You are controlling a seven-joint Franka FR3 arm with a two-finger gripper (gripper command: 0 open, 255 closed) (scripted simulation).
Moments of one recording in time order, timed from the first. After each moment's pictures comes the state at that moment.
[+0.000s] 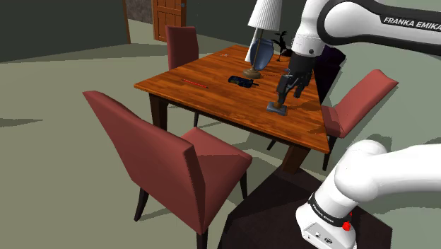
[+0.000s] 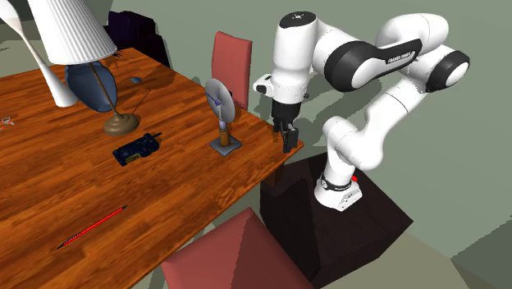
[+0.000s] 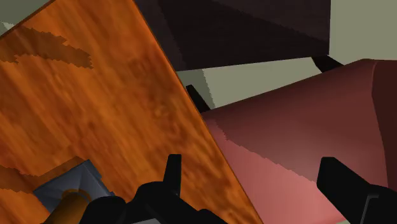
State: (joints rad) arm -0.02 -0.83 0.03 -2.41 -0.05 1.56 0.15
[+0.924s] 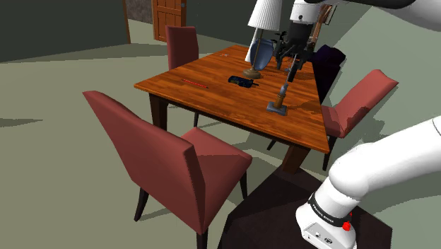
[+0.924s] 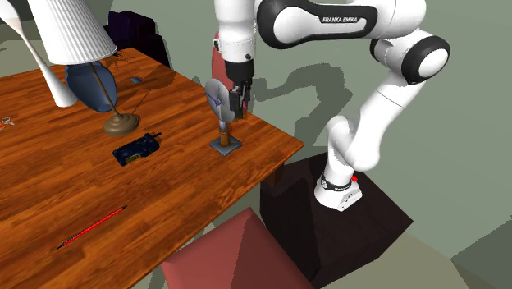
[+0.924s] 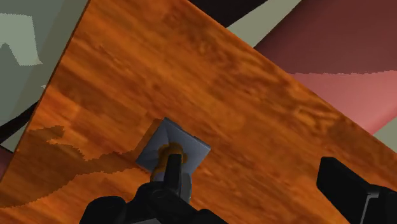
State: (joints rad) arm -0.19 -0.46 -0.04 -1.95 -0.09 1.46 0.36
